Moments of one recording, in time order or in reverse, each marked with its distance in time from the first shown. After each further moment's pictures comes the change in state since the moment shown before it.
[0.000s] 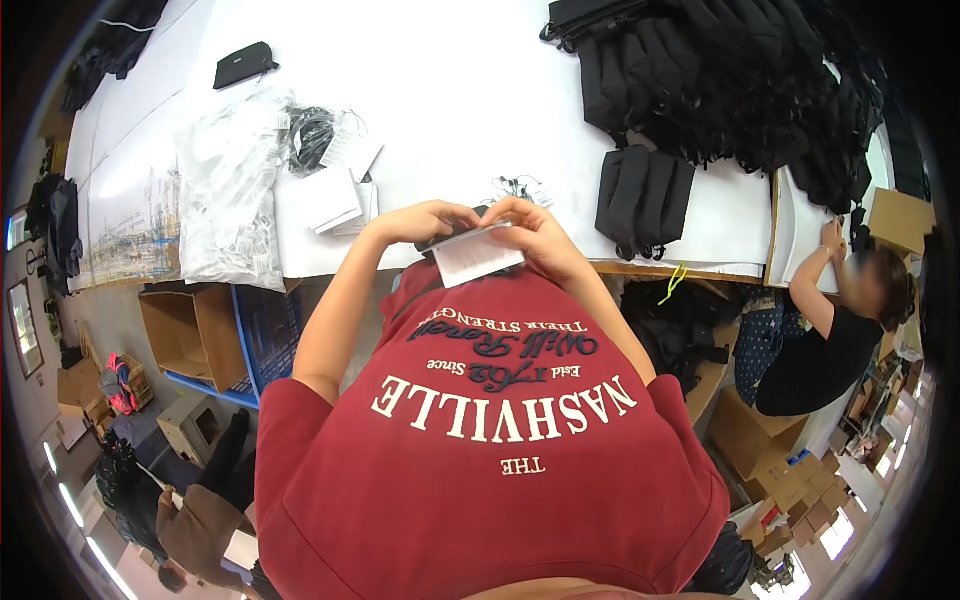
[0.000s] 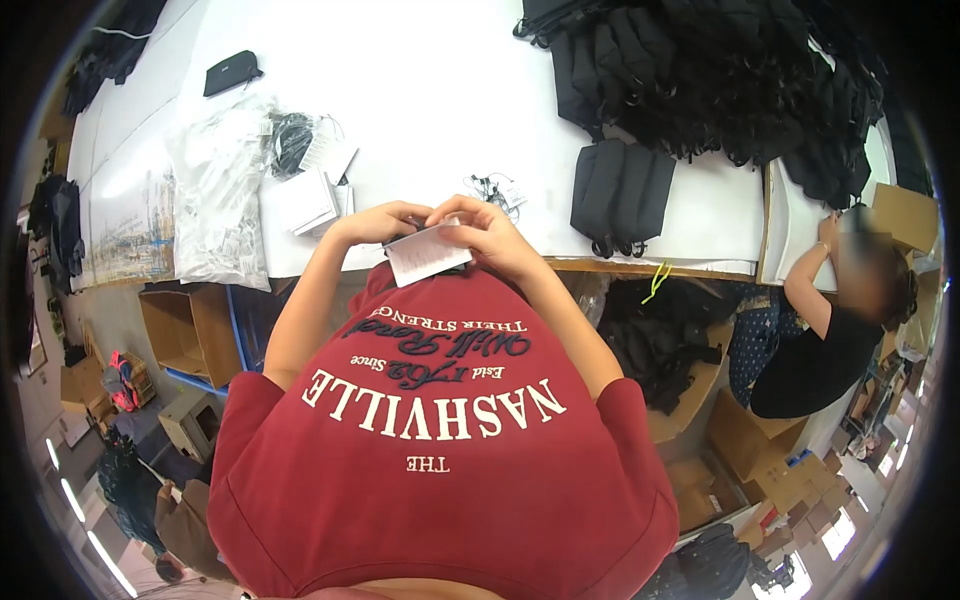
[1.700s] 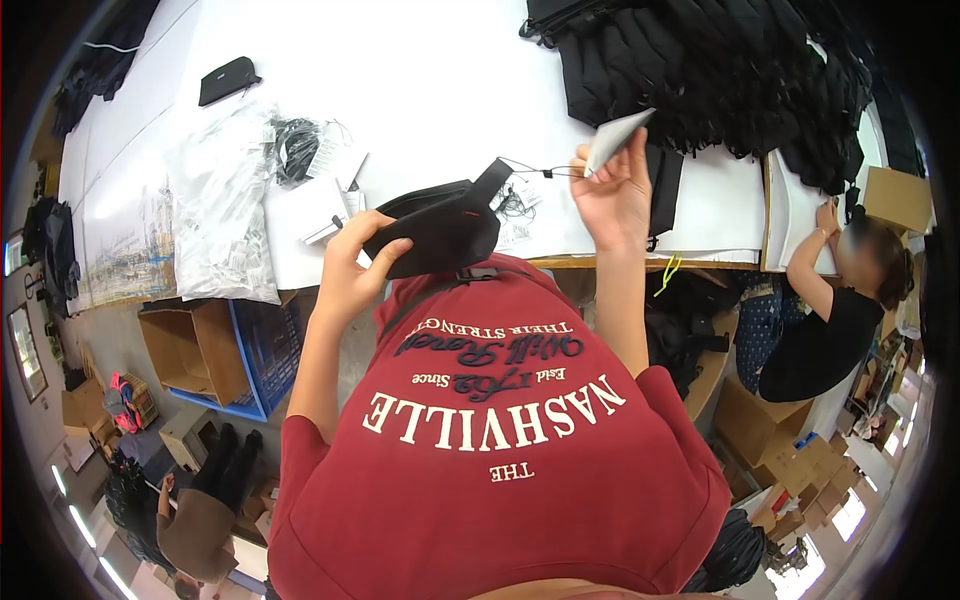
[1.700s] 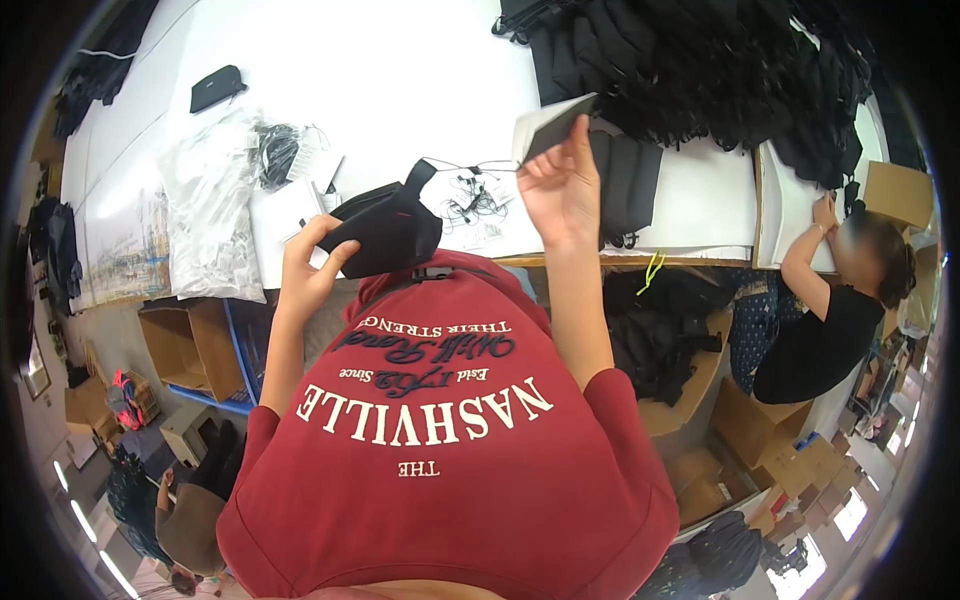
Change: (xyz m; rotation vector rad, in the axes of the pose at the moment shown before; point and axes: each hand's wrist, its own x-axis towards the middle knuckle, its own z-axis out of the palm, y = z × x) left_hand -0.092 0.060 0.052 0.347 0.924 0.329; right_hand -0.012 -0.075 -0.035 0.908 0.260 -0.456
